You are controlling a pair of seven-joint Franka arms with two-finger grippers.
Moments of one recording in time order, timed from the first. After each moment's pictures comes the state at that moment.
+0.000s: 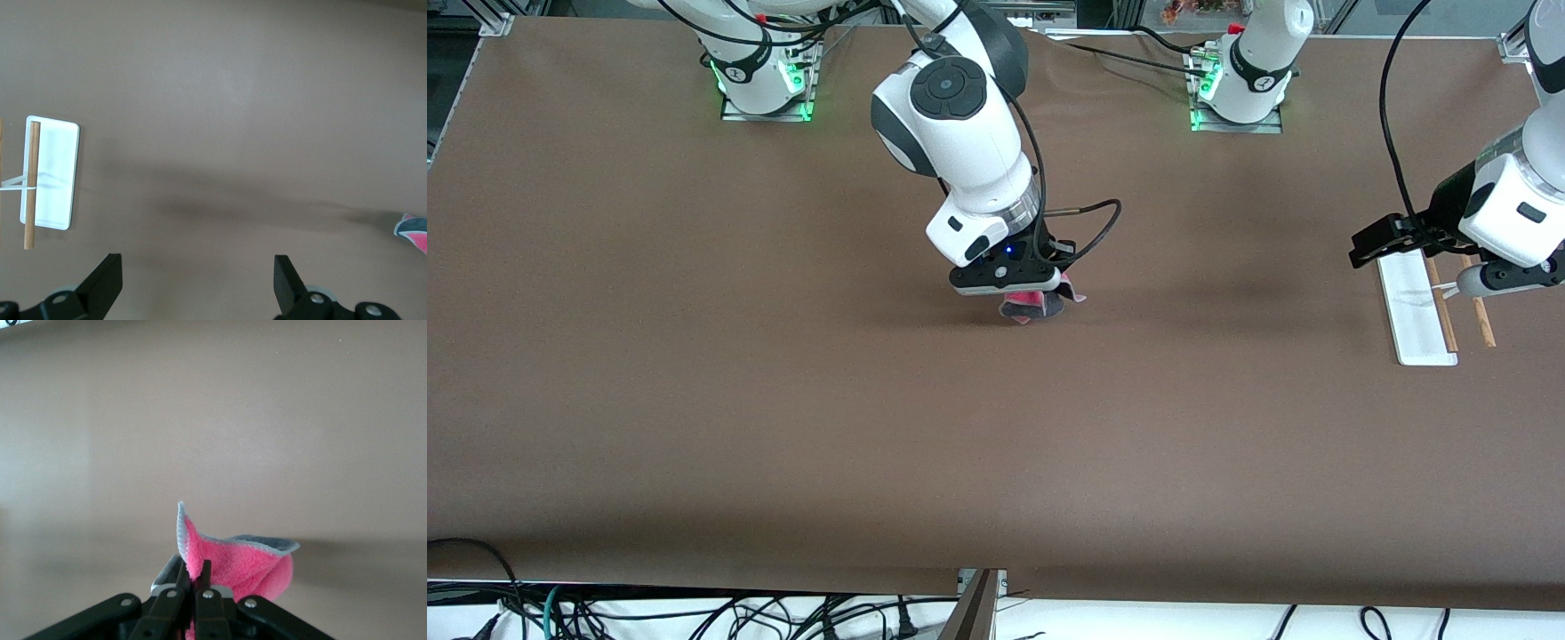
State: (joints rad) left arm 0.07 0.12 -0.14 -1.51 -0.02 1.58 -0.27; right arm 0.72 0.67 0.08 -1.10 0.04 2.09 0.83
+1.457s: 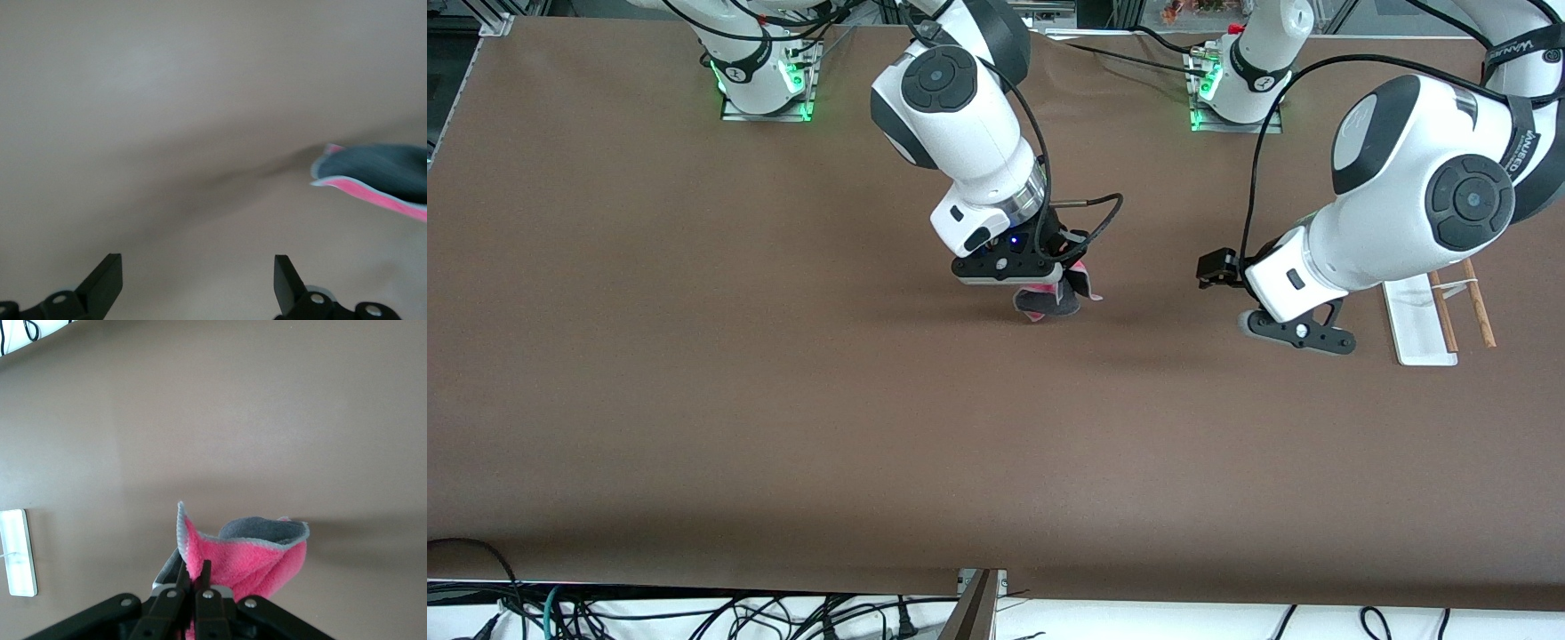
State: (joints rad) left arm -0.06 0.32 -0.24 -1.48 -0.14 1.69 0.07; right arm 0.72 0.67 0.10 -1.07 0.12 2.10 0.91
